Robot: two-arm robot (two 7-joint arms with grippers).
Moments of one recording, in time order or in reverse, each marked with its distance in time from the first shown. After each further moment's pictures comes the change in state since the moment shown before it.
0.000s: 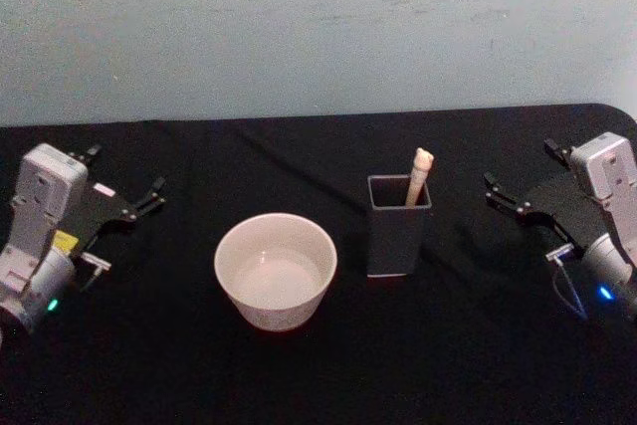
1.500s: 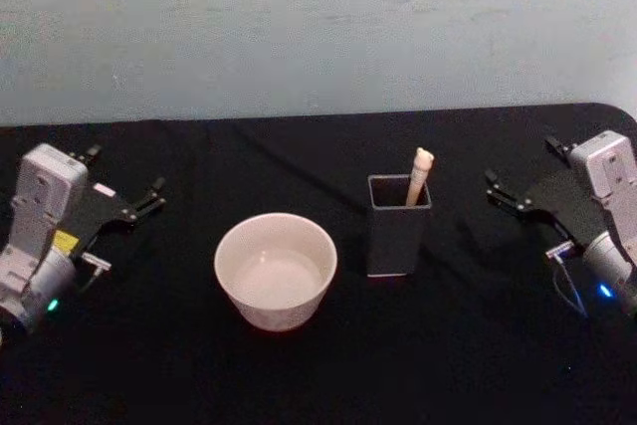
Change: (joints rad) left arm 0.000 0.000 0.000 0.000 0.000 0.000 0.000; right arm 0.000 -0.010 0.011 0.002 -0.017 -0.003 -0.003
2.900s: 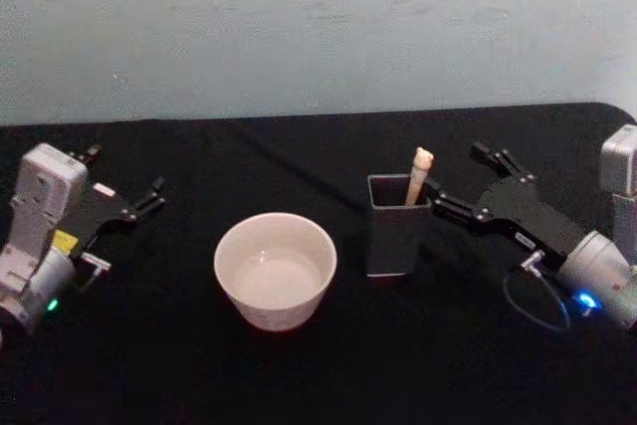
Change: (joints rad) left arm 0.000 0.000 0.000 0.000 0.000 0.000 0.000; right arm -0.038 -0.067 0.091 -0.027 0.287 -0.074 0.474
